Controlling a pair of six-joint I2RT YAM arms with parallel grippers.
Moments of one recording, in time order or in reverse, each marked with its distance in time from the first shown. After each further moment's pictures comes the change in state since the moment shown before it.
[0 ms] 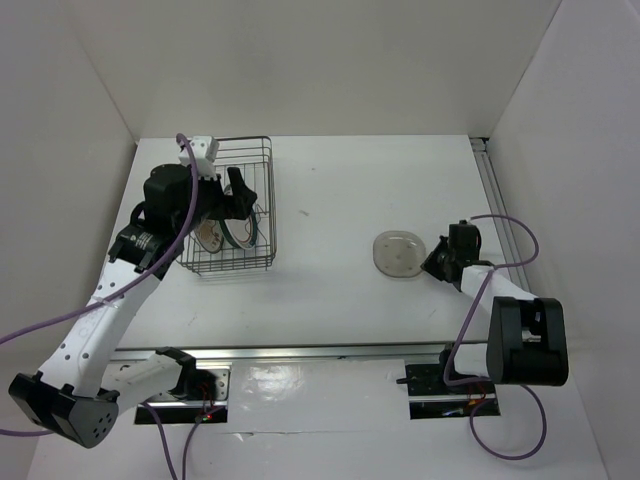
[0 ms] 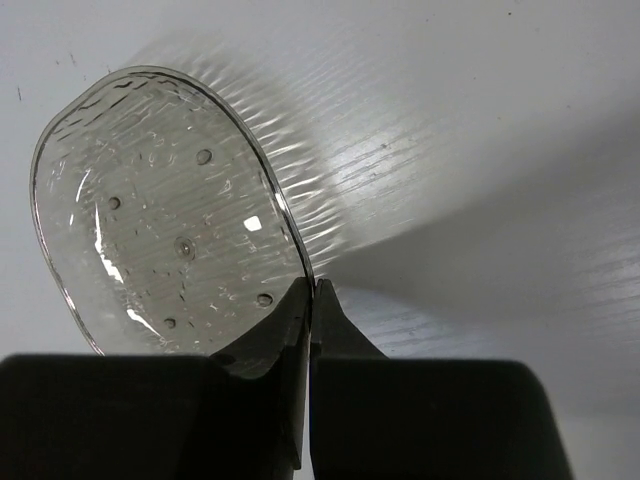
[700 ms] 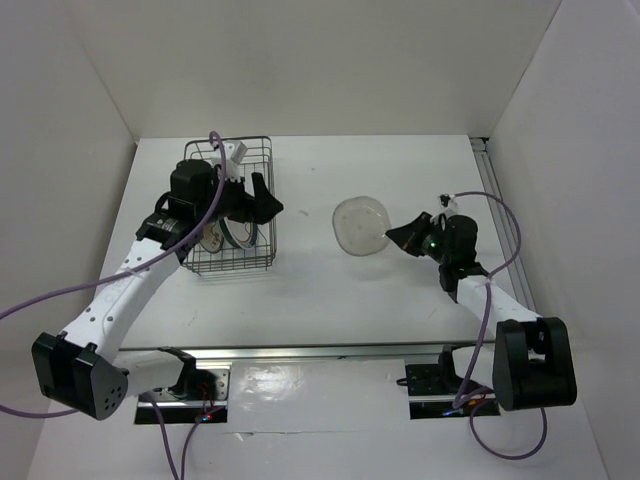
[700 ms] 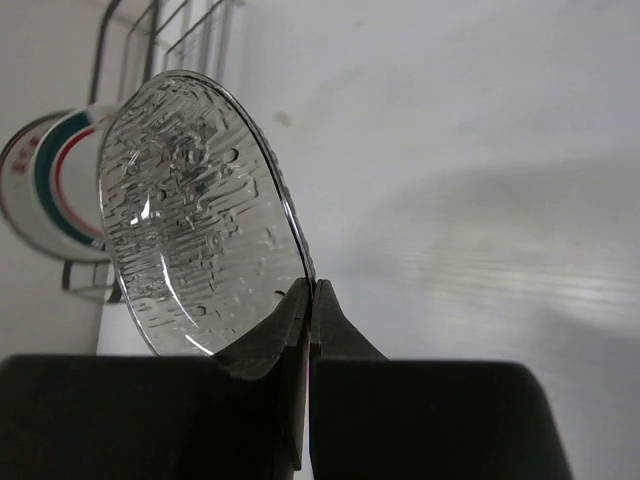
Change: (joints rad) left arm 0.006 0.134 -0.045 0.101 0.261 -0.027; right arm 0.081 -0.121 -0.046 0.421 -0.393 0.123
